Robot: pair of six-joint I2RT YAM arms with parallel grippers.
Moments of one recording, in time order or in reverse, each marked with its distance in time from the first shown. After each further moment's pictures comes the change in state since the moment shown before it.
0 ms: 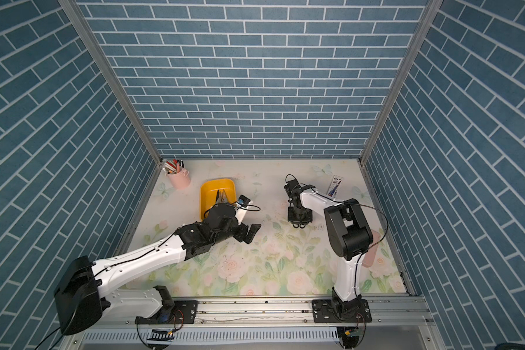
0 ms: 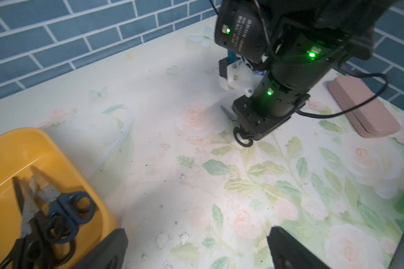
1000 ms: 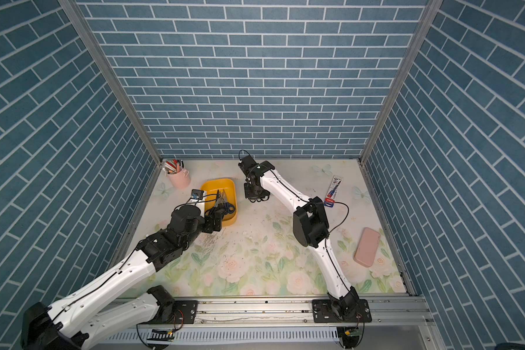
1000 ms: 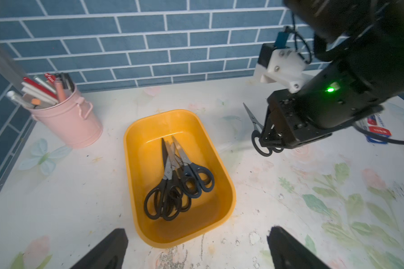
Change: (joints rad) left arm 0.237 -0.318 -0.131 -0.129 -0.253 -0.118; right arm 0.275 0.439 1.028 -0.319 -0.045 0.000
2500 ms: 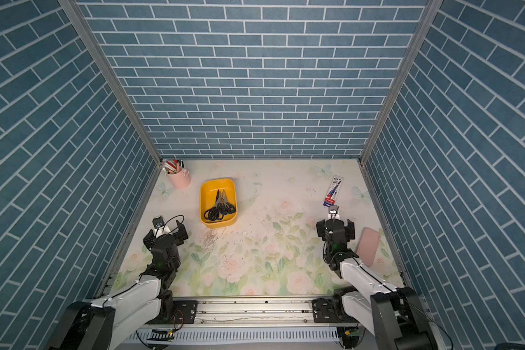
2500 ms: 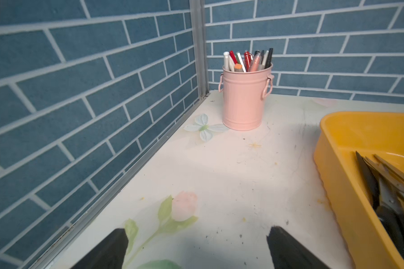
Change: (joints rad) left arm 0.430 0.079 -0.694 1.047 -0.221 0.221; right arm -0.548 -1.317 -2.173 1.602 0.362 -0.554
